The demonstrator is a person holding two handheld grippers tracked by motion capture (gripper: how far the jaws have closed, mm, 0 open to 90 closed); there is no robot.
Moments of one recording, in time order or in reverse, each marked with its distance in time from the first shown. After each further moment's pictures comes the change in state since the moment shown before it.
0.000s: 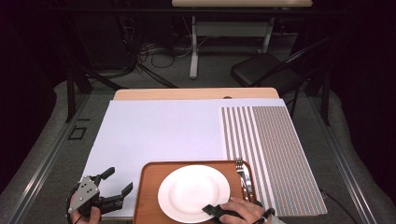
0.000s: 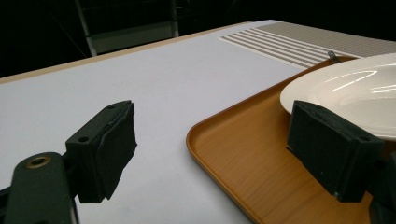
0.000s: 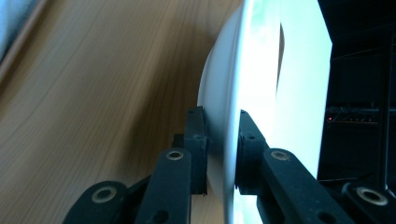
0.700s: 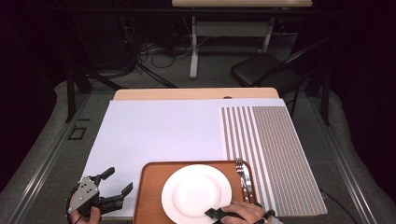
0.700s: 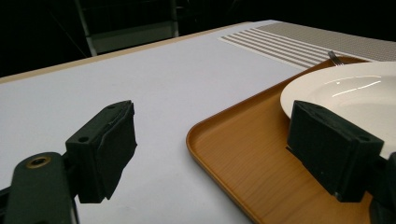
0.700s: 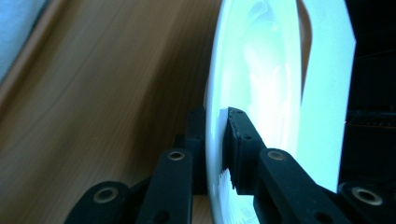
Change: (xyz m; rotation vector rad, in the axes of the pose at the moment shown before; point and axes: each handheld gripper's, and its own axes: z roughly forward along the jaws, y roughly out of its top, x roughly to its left) left arm 0.000 0.000 0.000 0.001 -0.002 -0.003; right arm 0.017 -0.011 0.013 -0.010 0.047 0.004
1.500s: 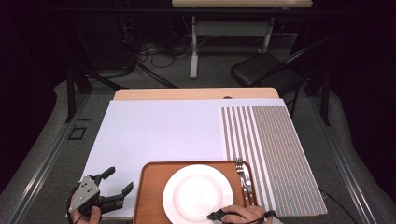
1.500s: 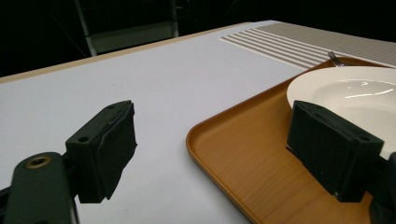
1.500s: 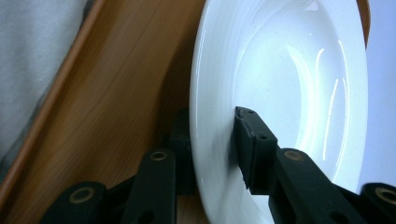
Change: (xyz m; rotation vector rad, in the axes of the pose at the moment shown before) left arm 0.000 0.001 0.002 -0.001 -0.001 -0.002; right arm 0.005 -0.008 0.008 -0.003 0.146 0.074
